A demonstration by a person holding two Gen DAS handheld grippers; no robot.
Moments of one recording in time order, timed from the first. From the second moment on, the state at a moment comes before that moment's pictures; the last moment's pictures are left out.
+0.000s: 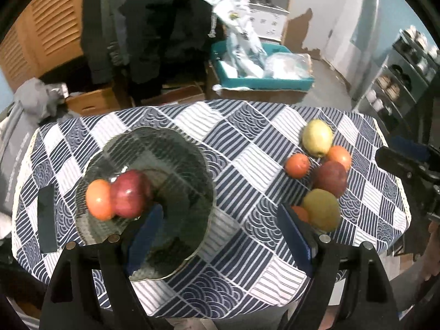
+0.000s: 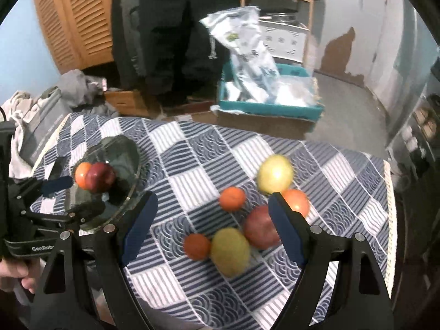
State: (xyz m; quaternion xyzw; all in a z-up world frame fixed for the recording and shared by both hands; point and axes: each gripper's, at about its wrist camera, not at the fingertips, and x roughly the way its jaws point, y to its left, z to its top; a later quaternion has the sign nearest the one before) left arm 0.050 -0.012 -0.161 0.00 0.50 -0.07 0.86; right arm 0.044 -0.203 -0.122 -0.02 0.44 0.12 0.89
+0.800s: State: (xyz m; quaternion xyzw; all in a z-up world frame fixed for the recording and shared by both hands) left arm 0.056 -0.095 -0.224 0.06 0.55 -0.15 0.82; right arm 0.030 -0.289 -0.185 0.01 0.51 0.05 0.86
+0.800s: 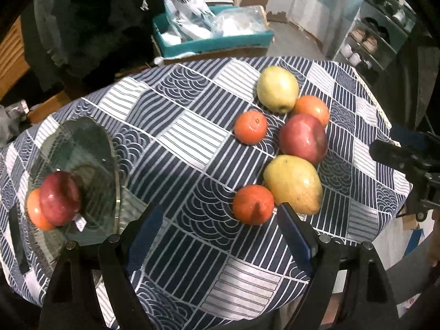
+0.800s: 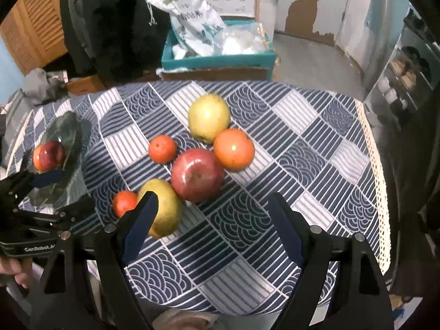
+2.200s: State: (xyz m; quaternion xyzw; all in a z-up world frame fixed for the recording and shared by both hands) left arm 0.078 -0.106 -0.268 0.04 0.58 -0.20 0.79; right arm 0.067 -0.285 -0.237 0.05 0.56 0.05 0.83
